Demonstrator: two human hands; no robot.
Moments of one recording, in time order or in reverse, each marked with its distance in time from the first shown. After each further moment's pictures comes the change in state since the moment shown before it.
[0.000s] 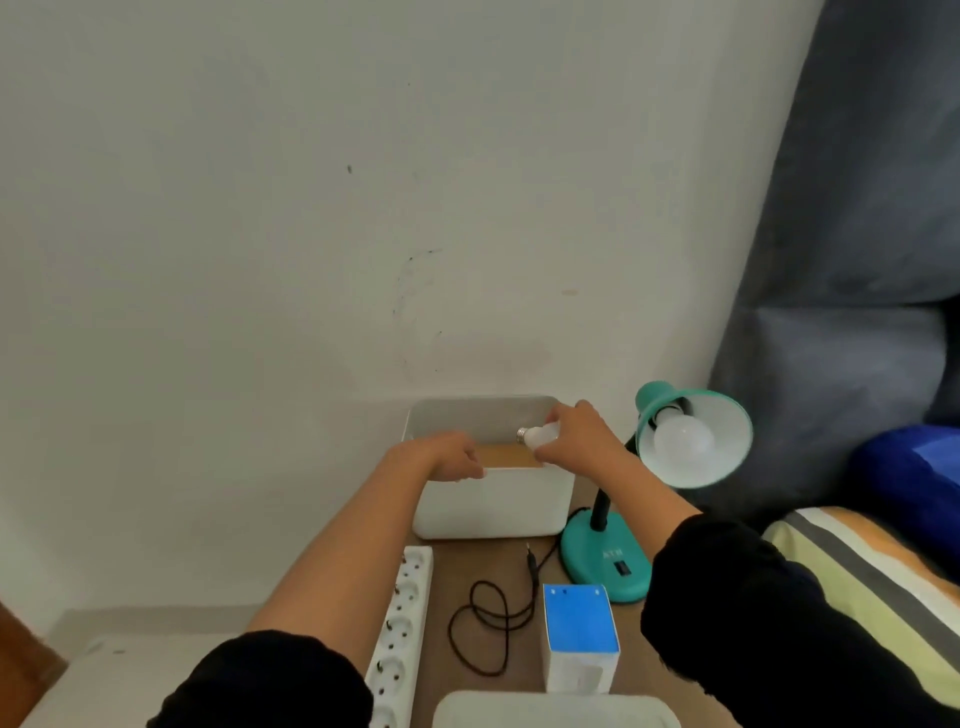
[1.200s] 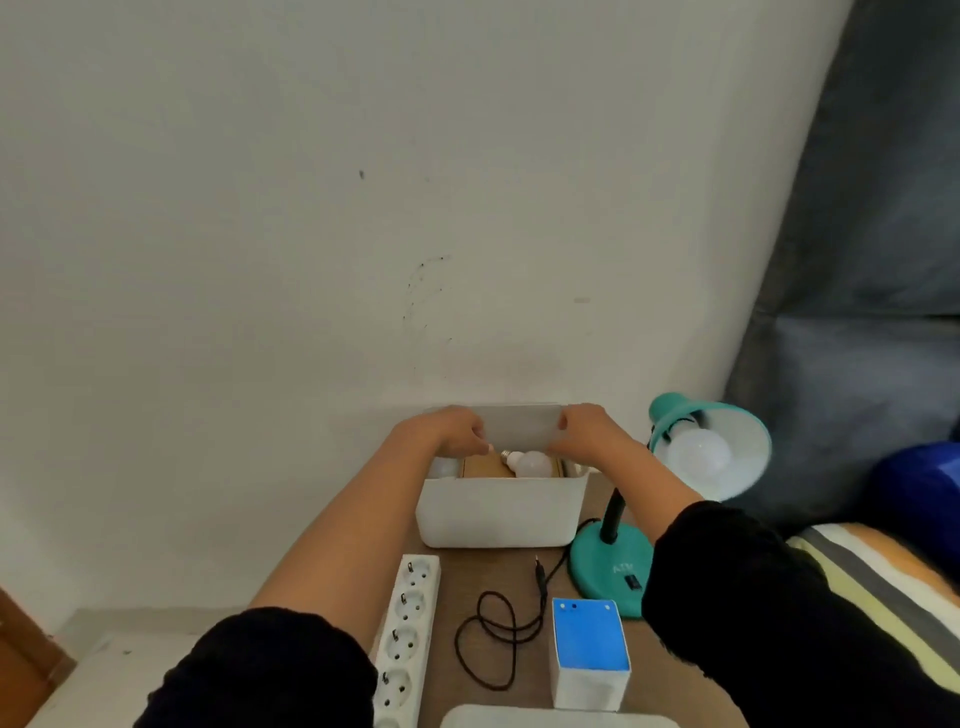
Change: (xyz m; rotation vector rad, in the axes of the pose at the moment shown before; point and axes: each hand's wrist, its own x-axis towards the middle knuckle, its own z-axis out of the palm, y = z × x) left_hand 0.004 0.004 -0.031 0.045 0.092 -0.022; right_hand 0.005 -0.020 -0.020 -0.083 -0.084 0.011
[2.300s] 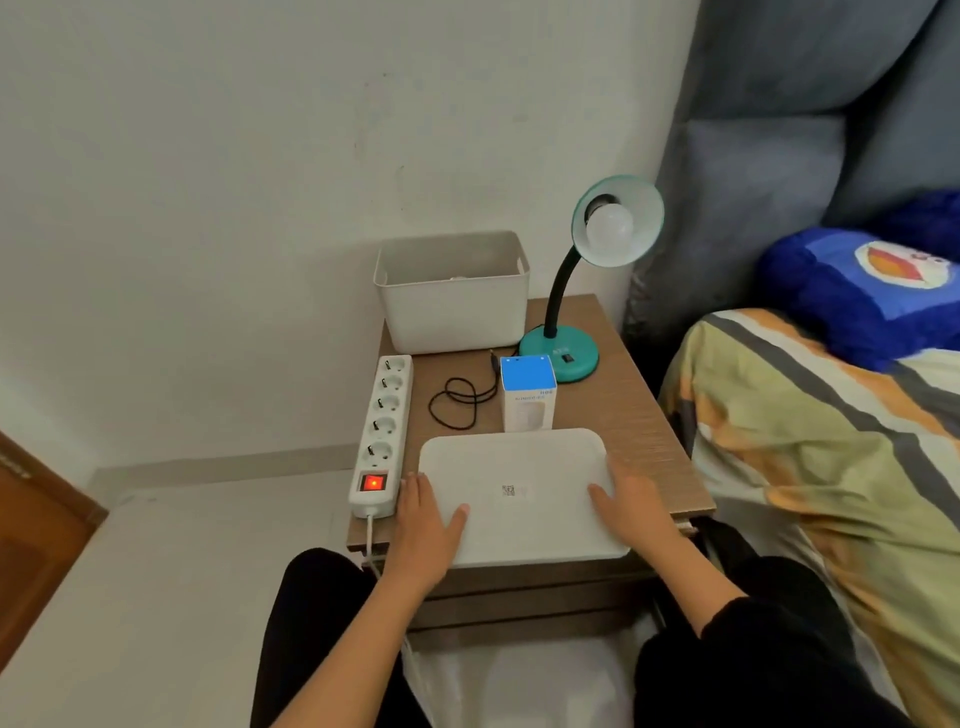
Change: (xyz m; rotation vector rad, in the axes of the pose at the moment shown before) left_hand -0.206 -0.015 0.337 -0.444 0.244 -0.209; right_hand -0.264 0.172 0.192 0.173 0.010 0.257
